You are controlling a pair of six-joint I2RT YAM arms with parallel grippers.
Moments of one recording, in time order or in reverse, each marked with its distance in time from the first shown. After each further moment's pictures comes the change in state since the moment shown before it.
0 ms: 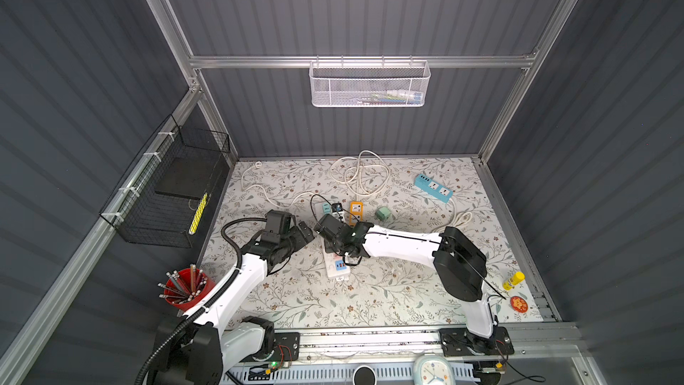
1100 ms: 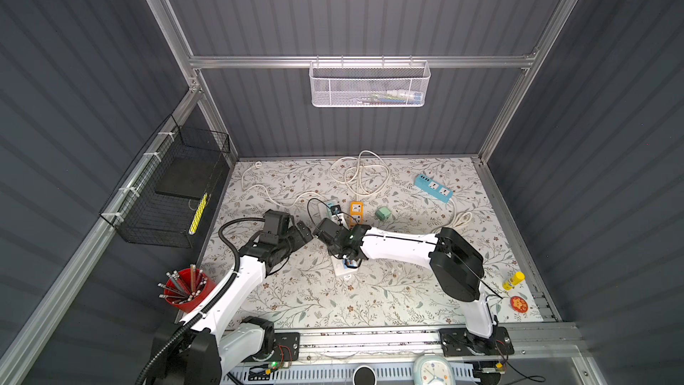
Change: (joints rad) left arm 0.005 -0.029 0.000 -0.012 -0.019 0.006; right arm 0.006 0.012 -0.033 -0.006 0.081 -0.067
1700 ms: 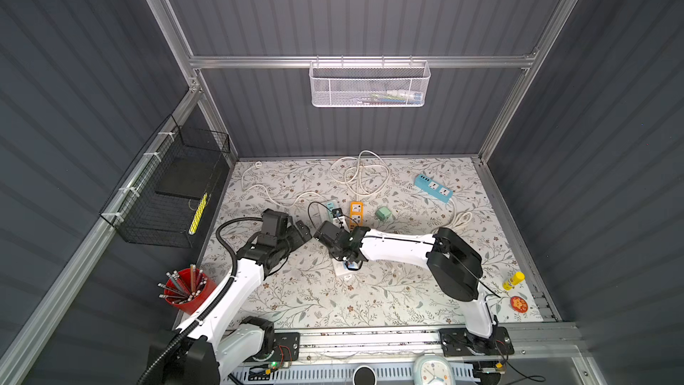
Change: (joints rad) left arm 0.000 -0.040 -0.003 -0.003 -0.010 0.007; right arm 0.003 0.019 -0.013 -0.037 -0.029 0.012
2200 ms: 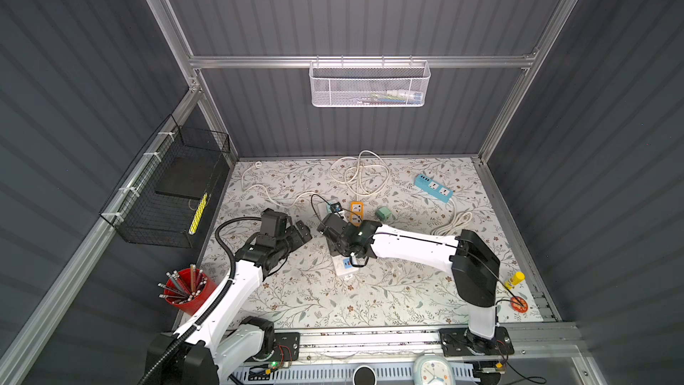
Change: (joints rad) left arm 0.000 -0.023 0.008 -0.018 0.011 0.015; right arm 0.001 -0.167 0.019 -0.045 -0.076 -0.093
